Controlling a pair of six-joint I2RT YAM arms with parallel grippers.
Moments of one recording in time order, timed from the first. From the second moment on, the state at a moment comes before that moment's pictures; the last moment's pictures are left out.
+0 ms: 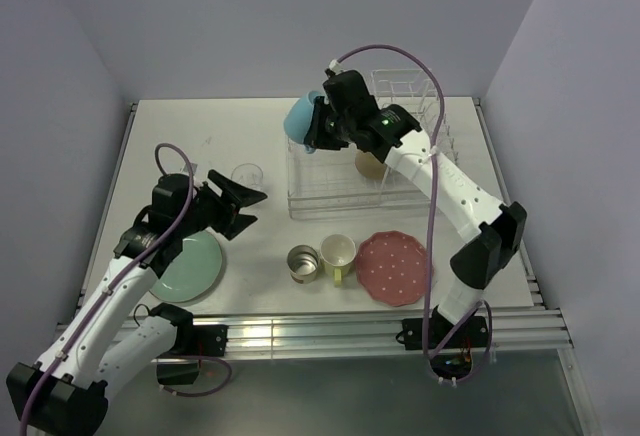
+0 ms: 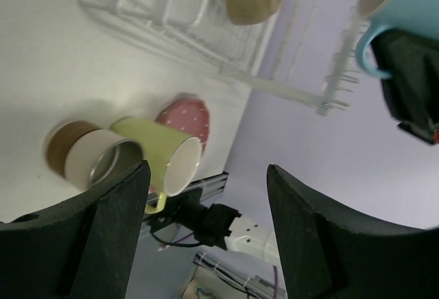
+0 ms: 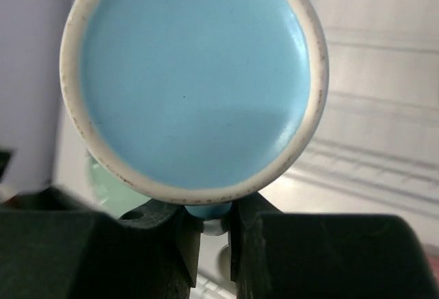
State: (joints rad) left arm -0.36 0.82 0.74 -0.39 0.32 -1.35; right arm 0.68 1.68 1.83 -0.79 0.00 0.62
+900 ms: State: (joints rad) left arm -0.36 0.87 0.80 -0.64 0.40 -1.12; right arm 0.63 2.15 1.90 -0.67 0.47 0.54
